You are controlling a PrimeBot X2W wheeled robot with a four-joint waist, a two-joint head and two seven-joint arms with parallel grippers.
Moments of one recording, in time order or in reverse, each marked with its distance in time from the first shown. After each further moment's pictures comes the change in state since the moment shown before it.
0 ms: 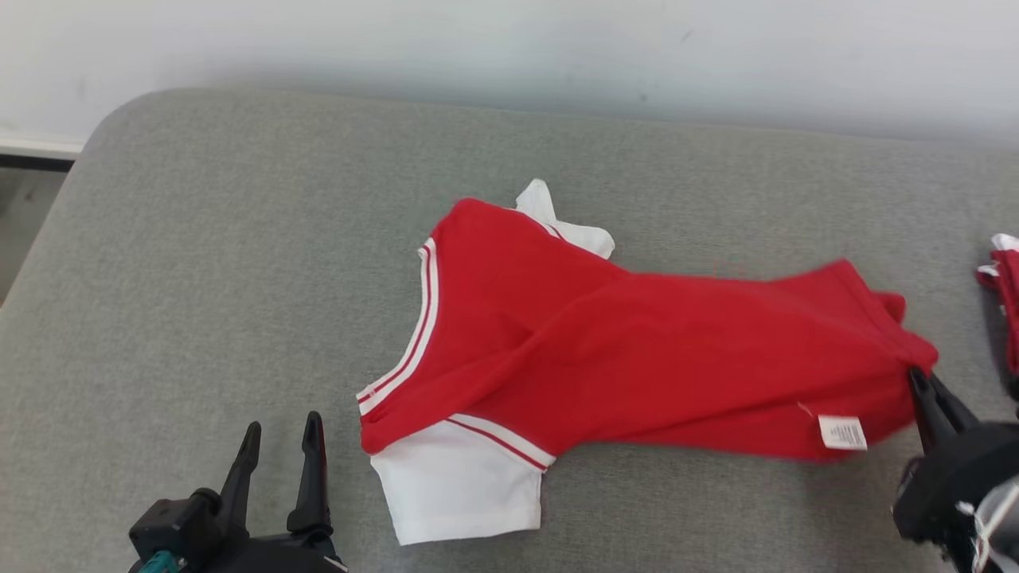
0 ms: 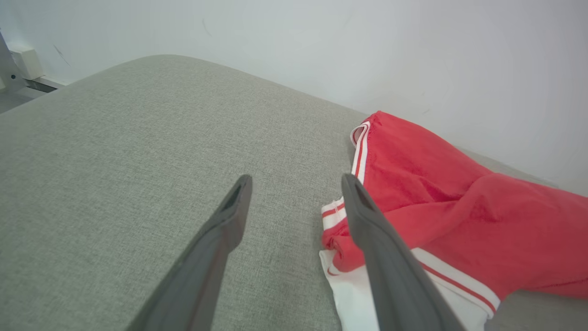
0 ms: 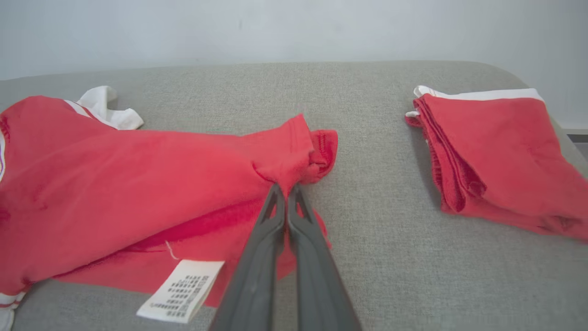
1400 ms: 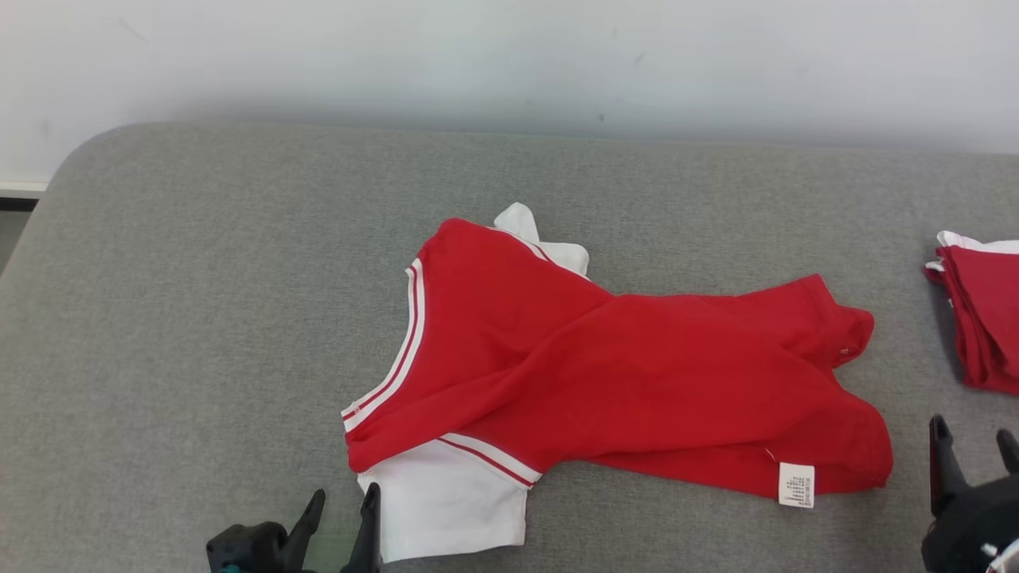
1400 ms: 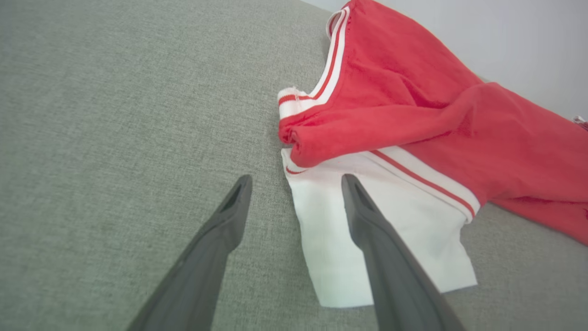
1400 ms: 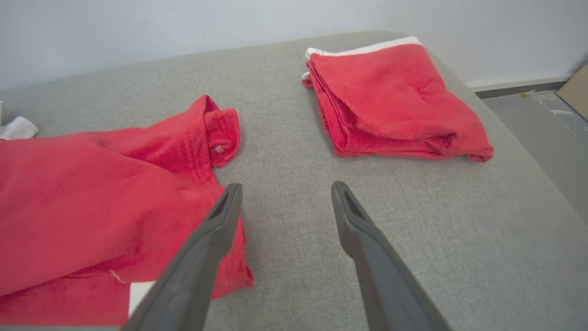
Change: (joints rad) left arm 0.017 -0.008 -0.102 0.114 -0.041 -0.033 0.111; right arm 0.036 0.049 -0.141 0.156 -0.050 0.000 -0.174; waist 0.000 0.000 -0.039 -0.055
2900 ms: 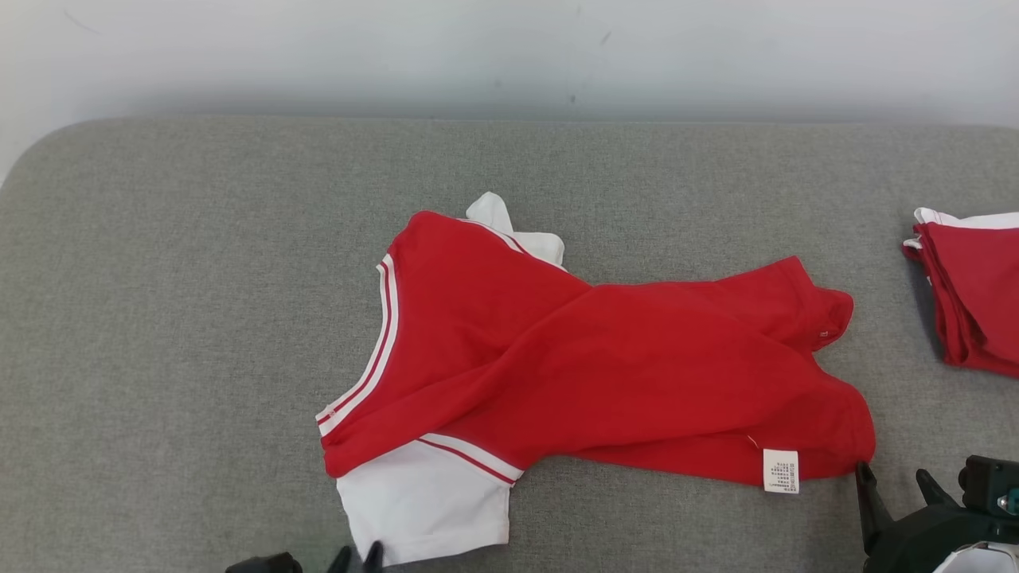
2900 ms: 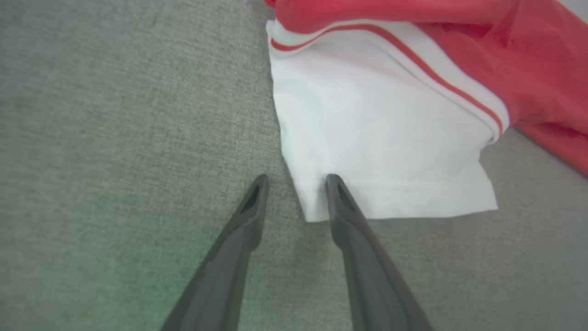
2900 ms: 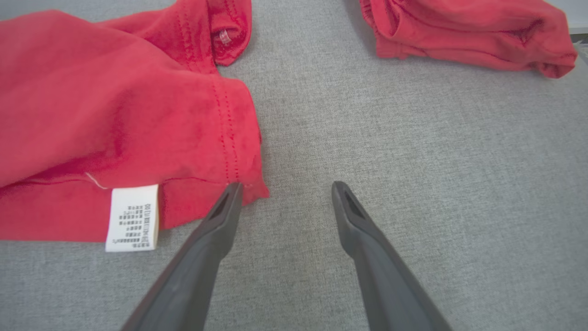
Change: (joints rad) left arm 0.063 0.007 -0.053 -0.010 -0.071 0.043 0.176; right arm 0.046 0.000 0.110 0.140 0.002 0.000 -0.047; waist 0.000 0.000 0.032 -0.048
